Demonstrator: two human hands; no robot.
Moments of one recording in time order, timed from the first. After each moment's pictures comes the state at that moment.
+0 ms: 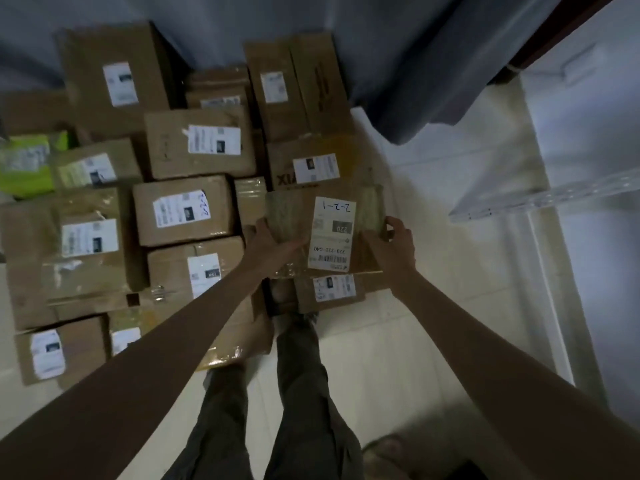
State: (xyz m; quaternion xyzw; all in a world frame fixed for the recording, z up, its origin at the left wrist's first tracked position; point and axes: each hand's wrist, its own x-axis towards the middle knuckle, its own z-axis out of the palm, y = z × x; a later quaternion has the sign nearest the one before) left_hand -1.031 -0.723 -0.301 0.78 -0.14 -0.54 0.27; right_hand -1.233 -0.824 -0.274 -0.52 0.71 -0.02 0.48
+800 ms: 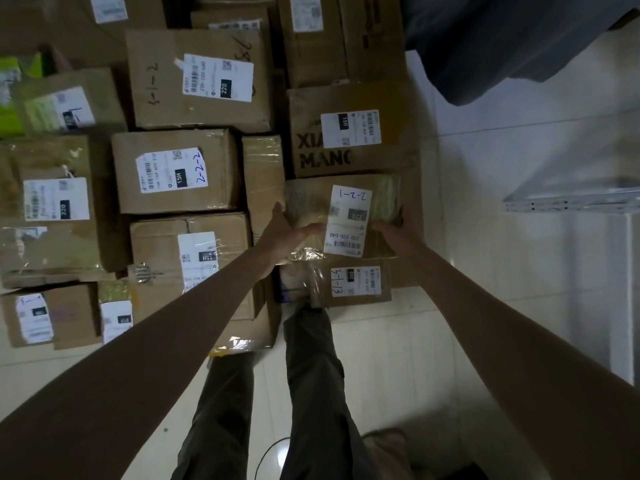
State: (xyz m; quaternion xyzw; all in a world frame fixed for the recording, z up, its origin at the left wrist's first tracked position) left_hand -1.025 -0.736 -0.442 0.76 -0.06 -0.60 0.25; right_hand -1.215 -0.863 -0.444 -0.46 0.67 0.08 0.58
